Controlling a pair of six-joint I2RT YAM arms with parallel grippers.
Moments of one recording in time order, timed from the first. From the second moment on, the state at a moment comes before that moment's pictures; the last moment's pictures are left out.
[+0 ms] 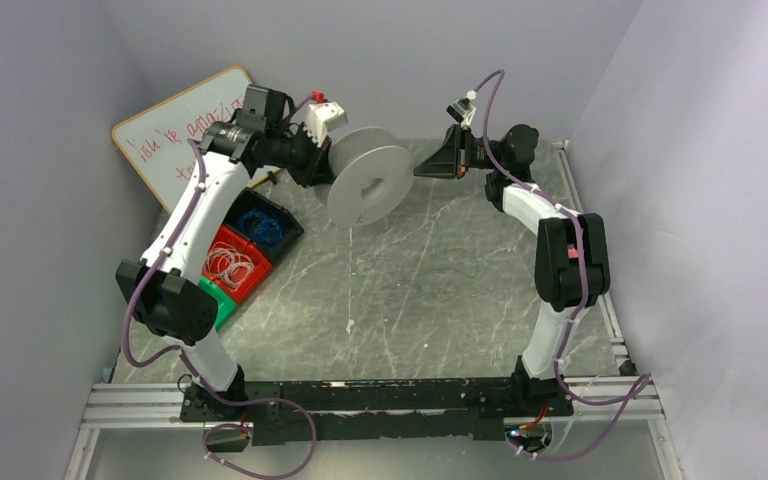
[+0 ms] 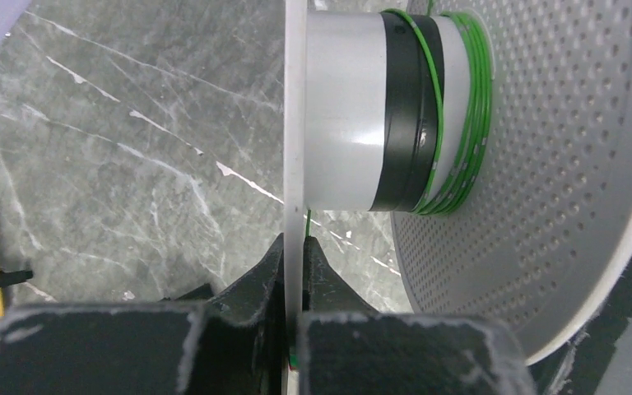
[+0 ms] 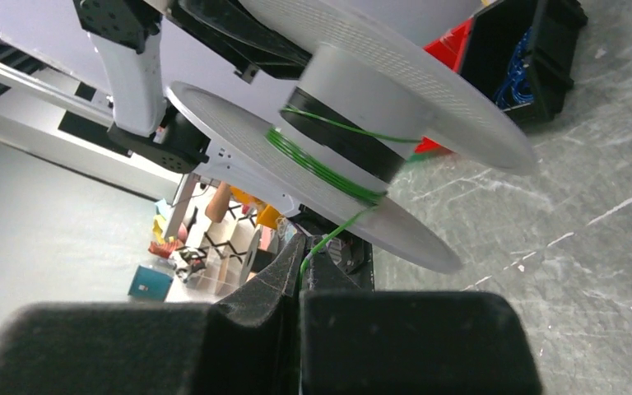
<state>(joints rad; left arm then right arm) -0.29 1.70 1.89 -0.97 0.62 0.39 0.13 1.90 1.32 1.01 -1.41 1.44</state>
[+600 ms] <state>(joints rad) -0.49 1.80 1.89 -0.87 0.24 0.32 0.18 1.88 1.35 1.02 -1.42 1.47</state>
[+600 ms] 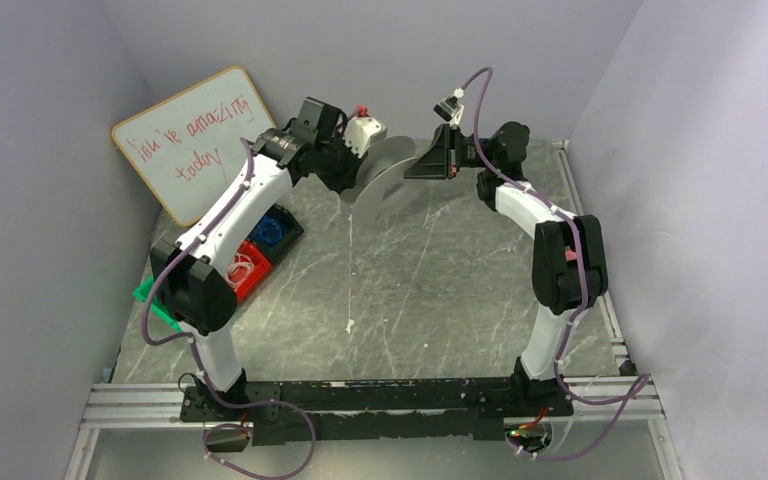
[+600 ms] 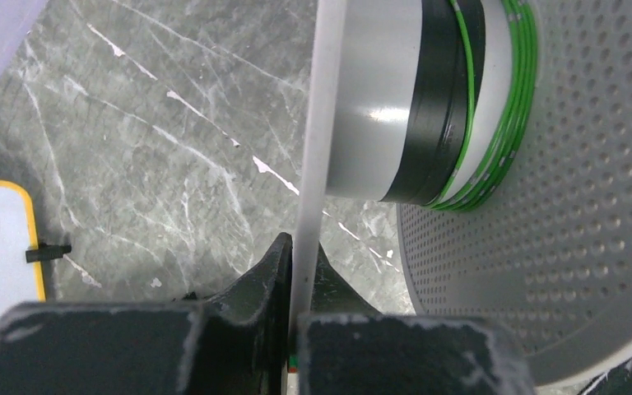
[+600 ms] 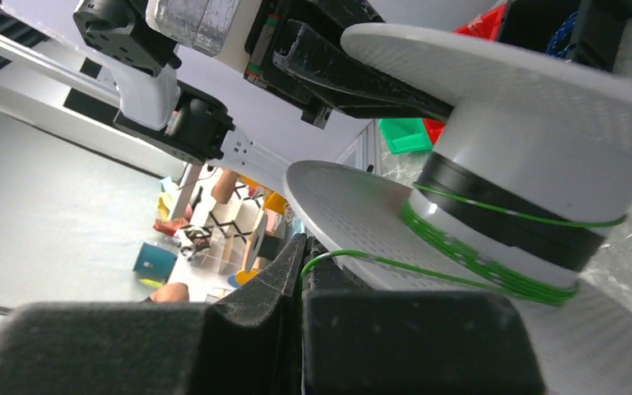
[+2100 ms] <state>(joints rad) -0.11 1.96 2.05 -0.79 0.57 -0.41 0.47 1.92 1.68 -0.52 -1.06 0.06</state>
